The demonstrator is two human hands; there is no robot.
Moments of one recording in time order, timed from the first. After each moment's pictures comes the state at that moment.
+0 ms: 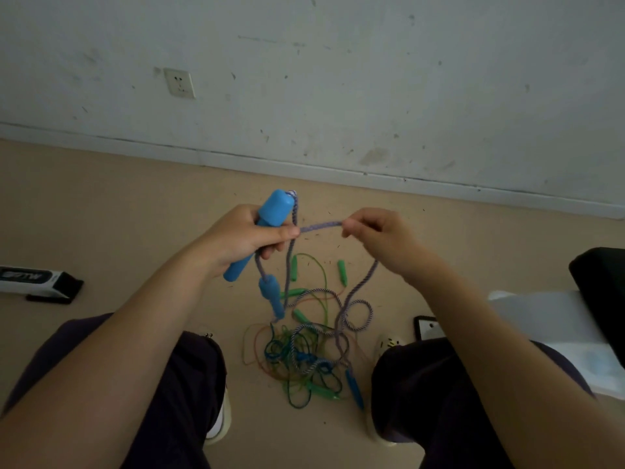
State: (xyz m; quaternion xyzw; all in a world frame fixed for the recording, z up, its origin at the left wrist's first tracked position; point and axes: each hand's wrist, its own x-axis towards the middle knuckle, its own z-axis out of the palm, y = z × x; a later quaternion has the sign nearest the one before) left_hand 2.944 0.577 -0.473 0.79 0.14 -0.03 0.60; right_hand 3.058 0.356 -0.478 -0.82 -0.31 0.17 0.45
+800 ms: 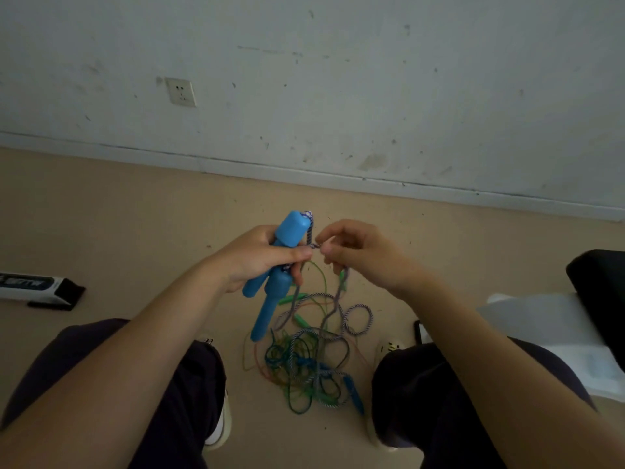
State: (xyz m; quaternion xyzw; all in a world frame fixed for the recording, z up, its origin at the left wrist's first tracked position) left_hand 2.943 0.555 -0.480 0.75 0.10 -0.09 0.64; right_hand 3.042 0.367 -0.483 -0.75 -0.33 0.27 0.50
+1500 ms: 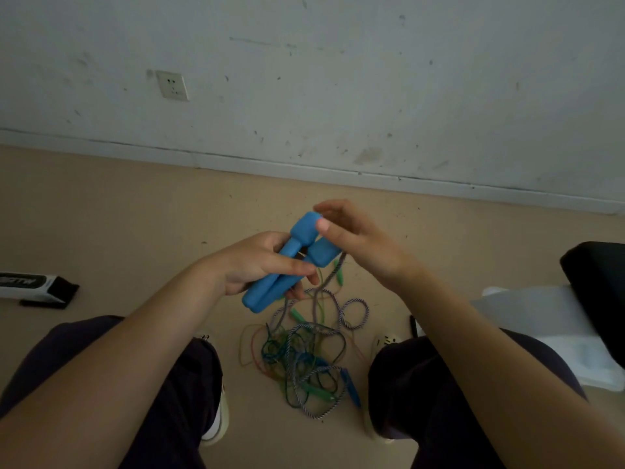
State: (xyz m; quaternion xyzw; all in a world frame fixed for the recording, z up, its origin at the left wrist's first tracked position) left_hand 2.941 0.550 -0.483 0.69 0.06 -0.21 0.69; right_hand 3.038 0.370 -0.480 -0.72 -0.30 0.27 0.57
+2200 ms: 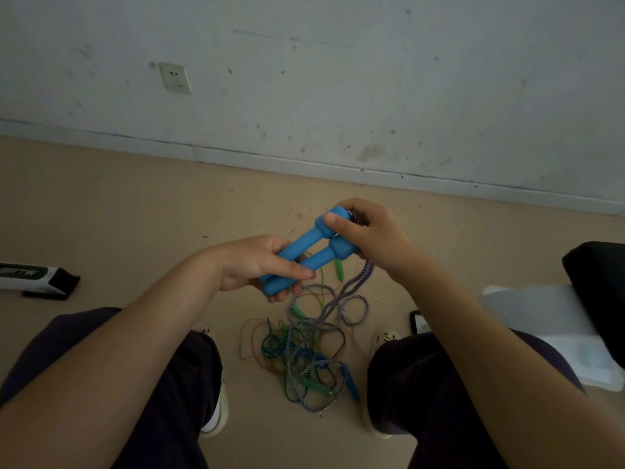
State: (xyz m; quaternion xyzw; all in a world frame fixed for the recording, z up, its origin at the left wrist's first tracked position) left_hand 2.940 0.555 -0.484 0.72 0.08 -0.28 0.63; right_hand 3.049 0.367 -0.480 -0.76 -0.29 0.18 0.55
